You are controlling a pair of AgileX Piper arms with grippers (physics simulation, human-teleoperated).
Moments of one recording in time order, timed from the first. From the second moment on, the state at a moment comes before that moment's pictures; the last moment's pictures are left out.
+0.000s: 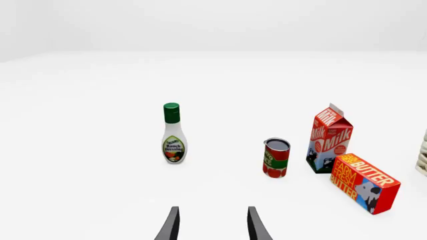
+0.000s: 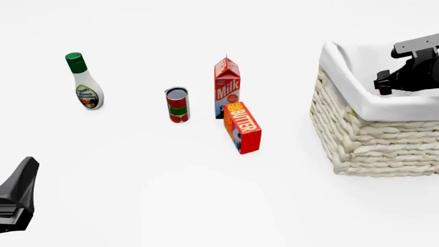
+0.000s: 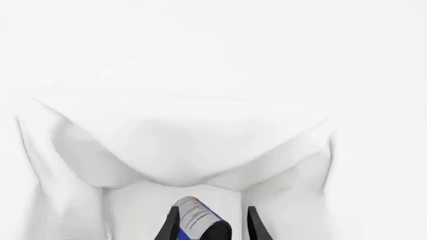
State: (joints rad) left arm 0.00 0.00 0.00 0.00 0.00; right arm -0.27 1.76 -1.22 0.18 -0.36
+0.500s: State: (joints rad) left arm 0.00 0.00 0.00 0.00 0.00; right arm -0.25 1.59 -1.20 0.26 -0.34
